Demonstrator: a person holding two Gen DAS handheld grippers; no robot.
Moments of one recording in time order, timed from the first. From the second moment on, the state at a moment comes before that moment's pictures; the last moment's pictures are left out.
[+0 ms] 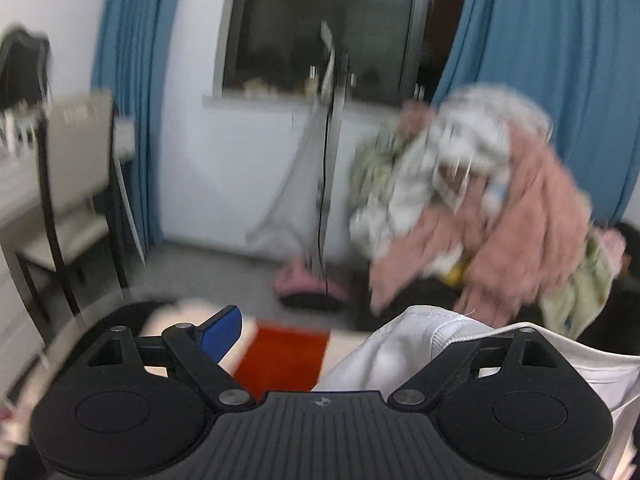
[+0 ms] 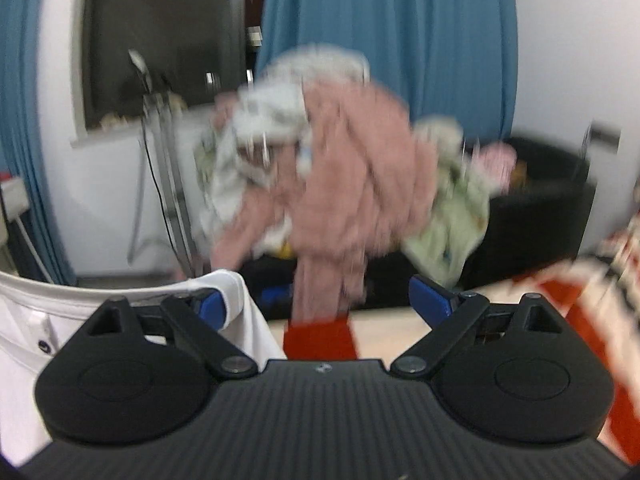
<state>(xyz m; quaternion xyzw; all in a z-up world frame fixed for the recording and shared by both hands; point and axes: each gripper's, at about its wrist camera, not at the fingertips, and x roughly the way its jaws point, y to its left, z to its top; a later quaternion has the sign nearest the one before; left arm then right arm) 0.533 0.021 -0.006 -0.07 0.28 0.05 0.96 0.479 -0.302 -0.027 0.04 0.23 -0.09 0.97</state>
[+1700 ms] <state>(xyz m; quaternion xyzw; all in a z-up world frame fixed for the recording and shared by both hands) 0.149 0.124 -0.046 -0.28 0.31 -0.02 0.91 0.099 -0.220 -0.069 0.13 0.21 0.06 0.97</state>
